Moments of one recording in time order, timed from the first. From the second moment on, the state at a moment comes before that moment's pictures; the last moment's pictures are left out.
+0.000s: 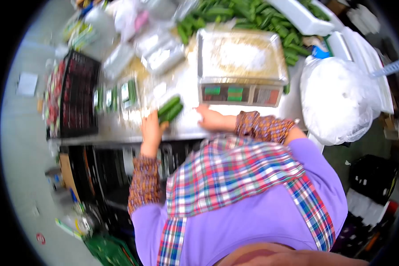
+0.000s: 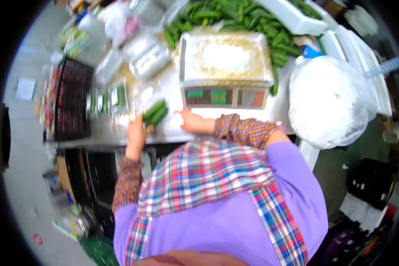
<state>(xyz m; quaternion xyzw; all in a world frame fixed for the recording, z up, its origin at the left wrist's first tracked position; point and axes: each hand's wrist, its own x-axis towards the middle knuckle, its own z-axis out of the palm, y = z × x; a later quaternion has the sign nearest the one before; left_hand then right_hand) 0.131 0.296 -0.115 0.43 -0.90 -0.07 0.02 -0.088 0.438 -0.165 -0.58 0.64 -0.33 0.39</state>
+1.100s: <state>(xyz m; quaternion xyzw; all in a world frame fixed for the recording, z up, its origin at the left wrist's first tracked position) 0.159 0.203 -0.152 0.56 -0.34 -0.70 0.28 -0.097 0.413 -0.159 -0.62 0.61 -0.24 0.43</state>
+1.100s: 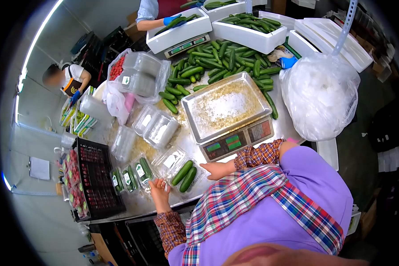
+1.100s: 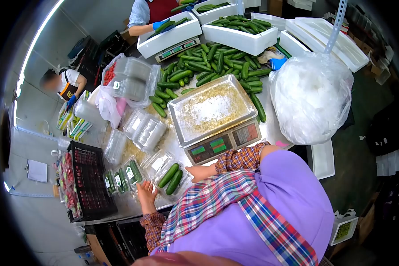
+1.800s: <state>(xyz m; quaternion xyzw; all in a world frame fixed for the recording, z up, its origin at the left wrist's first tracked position) 0.163 0.288 -0.120 0.33 -0.91 -0.22 0.12 -0.104 0.406 -0.190 -0.16 0.54 -0.44 0.70</state>
